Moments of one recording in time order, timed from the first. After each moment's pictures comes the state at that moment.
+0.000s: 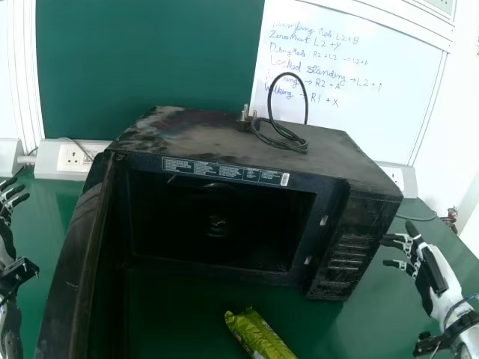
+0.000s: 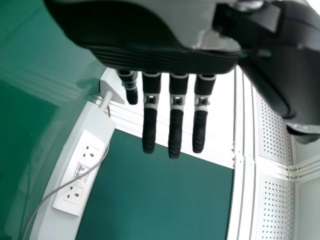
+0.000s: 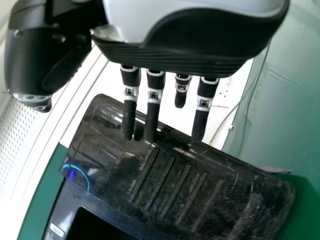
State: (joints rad) left arm -0.20 0.22 0.50 -0.04 -0.33 0.08 0.13; right arm 0.13 -0.71 -0.65 -0.35 0.30 0.40 0.48
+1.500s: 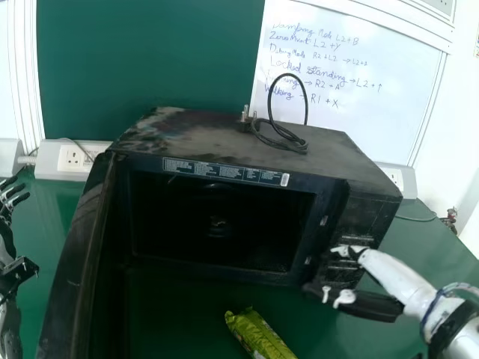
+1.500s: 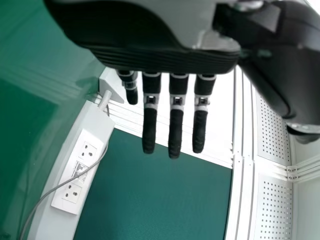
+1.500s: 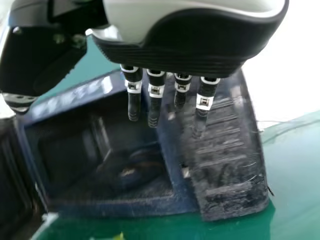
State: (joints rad) left arm -0.21 0.22 0.50 -0.05 -0.33 0.09 0.13; right arm 0.25 -1.01 -0.58 -0.92 -0.13 0.50 0.76
